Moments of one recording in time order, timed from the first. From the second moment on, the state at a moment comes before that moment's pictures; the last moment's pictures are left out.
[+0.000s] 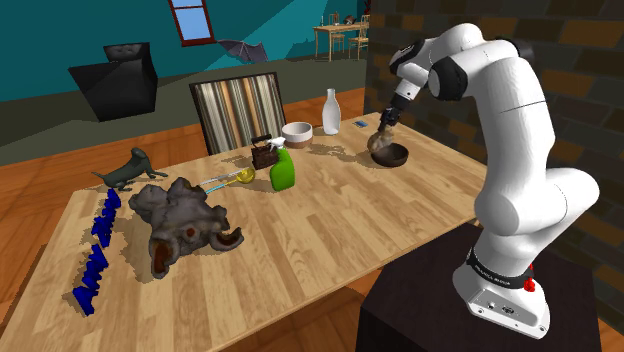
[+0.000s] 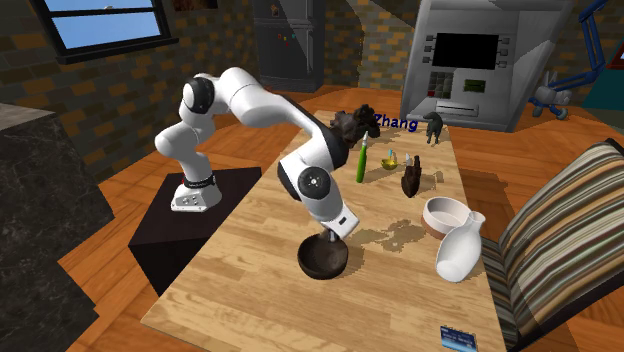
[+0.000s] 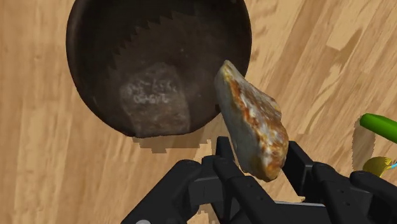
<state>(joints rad) -0.59 0.67 -0.40 -1.40 0.76 1.74 -0.95</state>
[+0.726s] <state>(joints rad) -0.66 0.79 -0.39 -1.27 0.78 1.73 -0.99</state>
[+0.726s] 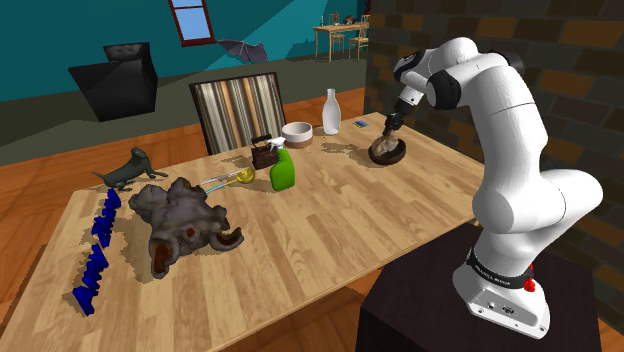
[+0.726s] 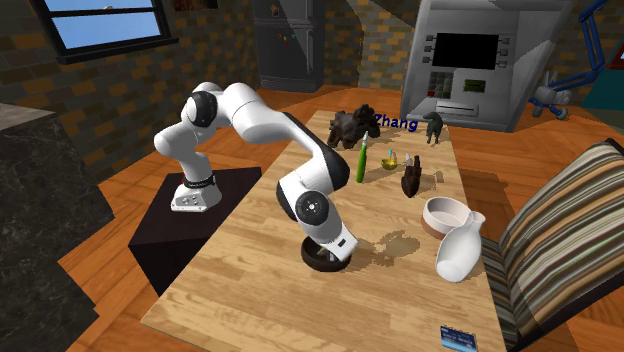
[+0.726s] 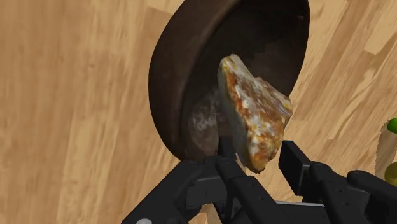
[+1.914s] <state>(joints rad) -0.67 0.85 -0.38 -1.27 0.79 1.76 -1.02</state>
